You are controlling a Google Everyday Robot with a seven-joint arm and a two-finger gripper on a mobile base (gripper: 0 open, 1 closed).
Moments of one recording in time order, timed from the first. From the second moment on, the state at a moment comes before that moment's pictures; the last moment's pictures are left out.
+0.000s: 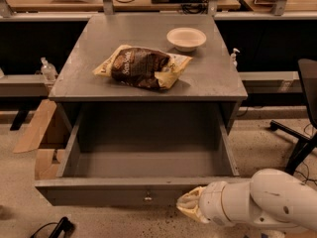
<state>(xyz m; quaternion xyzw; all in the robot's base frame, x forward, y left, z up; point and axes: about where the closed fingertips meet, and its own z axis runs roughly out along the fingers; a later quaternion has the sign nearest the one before) 0.373 -0.082 0.627 -0.51 0.78 0.21 0.31</state>
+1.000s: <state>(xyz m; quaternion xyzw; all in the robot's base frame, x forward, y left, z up) 0.396 -0.075 0.621 -0.52 0.77 0.21 0.30</state>
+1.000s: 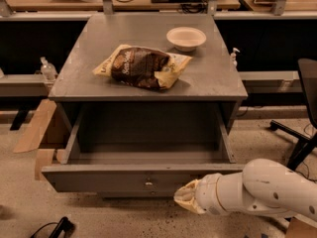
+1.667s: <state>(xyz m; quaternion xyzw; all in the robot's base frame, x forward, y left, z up) 0.439 -0.071 0.621 -0.54 0.76 0.20 0.29</state>
